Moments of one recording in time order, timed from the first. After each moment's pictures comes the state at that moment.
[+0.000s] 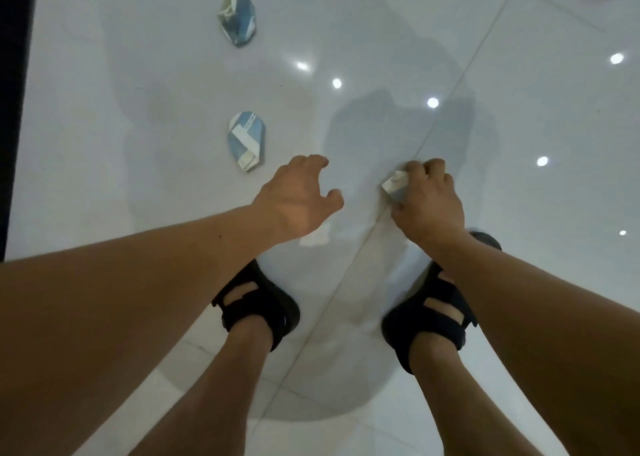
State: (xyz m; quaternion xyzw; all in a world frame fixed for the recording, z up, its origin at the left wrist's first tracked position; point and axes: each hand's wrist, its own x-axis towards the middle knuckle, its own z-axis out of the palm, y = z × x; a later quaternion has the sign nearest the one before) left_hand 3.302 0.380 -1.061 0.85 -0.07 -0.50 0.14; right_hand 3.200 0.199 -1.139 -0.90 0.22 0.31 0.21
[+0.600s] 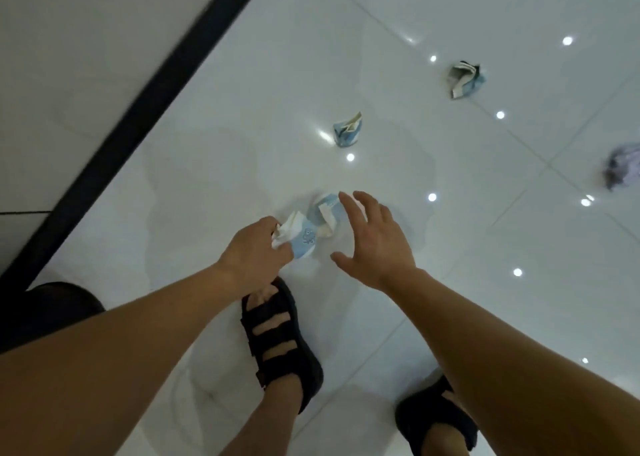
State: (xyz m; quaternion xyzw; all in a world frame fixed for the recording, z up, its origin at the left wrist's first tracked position) left_hand 3.354 0.531 -0.998 0.86 0.11 -0.43 0.27; right_hand 3.323 0.331 -1.077 -0.94 -0.07 0.25 0.23
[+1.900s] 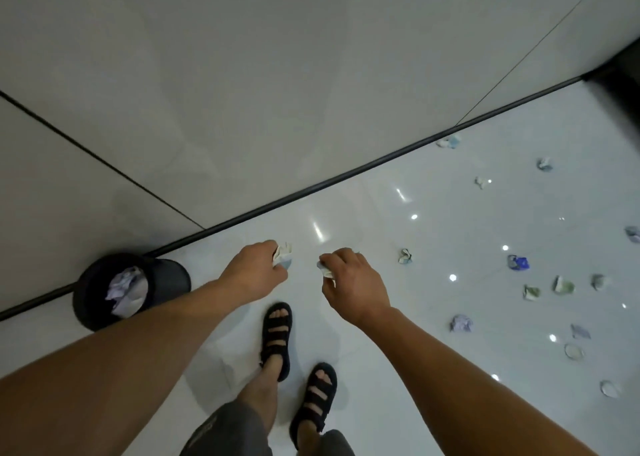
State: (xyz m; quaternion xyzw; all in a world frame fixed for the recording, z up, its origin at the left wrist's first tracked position) left_hand 3.331 0.635 -0.554 0.89 0.19 -0.25 0.32; right_hand 3.367 0.433 -0.556 -0.93 -0.26 0.22 0.16
